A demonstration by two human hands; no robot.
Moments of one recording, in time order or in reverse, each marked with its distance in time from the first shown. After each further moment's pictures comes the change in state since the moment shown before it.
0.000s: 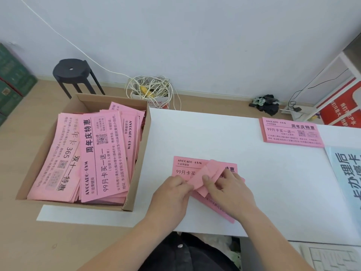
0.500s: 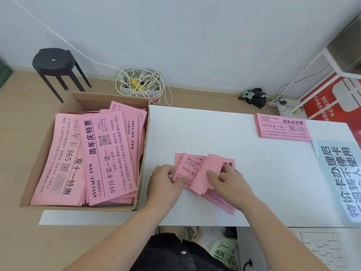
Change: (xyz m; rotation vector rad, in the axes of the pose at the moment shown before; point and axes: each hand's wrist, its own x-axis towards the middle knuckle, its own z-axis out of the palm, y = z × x) left_hand 0.024 -0.007 -0.032 -0.399 -0.024 -0.647; right_hand 0.002 -0.012 -0.006 0.137 -0.054 0.099
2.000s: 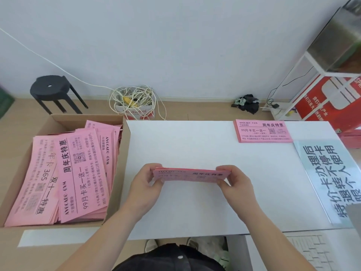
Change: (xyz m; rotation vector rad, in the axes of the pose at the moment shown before) left_hand 0.004 0.028 0.005 -0.206 -0.087 0.151; right_hand -0.013 0.064 -0.032 0.750 0.354 -0.098
